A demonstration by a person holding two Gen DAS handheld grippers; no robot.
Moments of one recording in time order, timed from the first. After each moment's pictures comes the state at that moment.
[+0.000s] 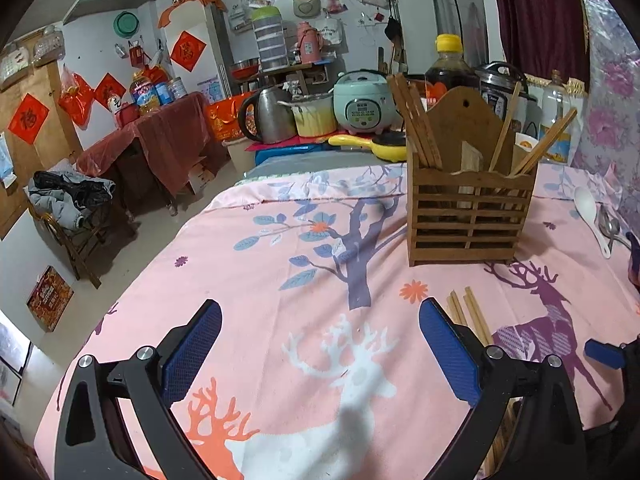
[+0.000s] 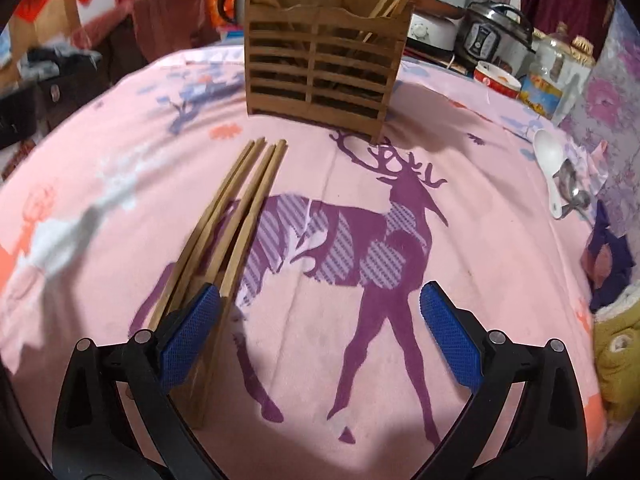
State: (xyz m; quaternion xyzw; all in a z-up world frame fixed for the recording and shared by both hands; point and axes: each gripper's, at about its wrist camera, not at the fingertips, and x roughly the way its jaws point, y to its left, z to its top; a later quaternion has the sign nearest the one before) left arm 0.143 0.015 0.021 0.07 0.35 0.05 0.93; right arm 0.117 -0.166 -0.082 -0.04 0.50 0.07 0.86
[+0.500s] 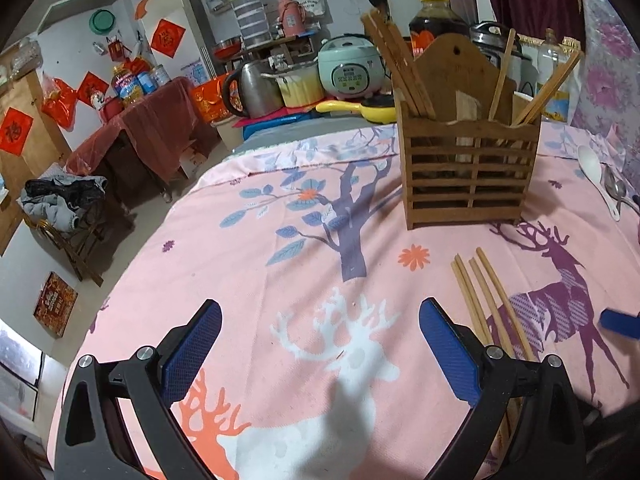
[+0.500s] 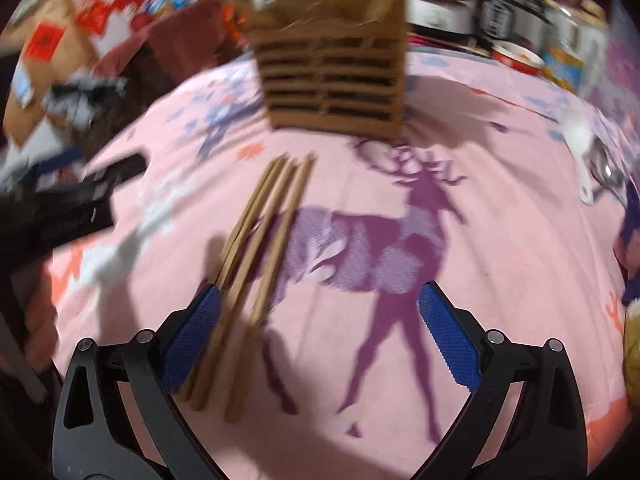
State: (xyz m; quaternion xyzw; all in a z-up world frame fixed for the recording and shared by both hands) left arm 0.157 0.007 -0.005 0.10 0.41 0.04 0.91; right arm 0.118 -0.173 -0.074 0.02 0.51 0.14 0.85
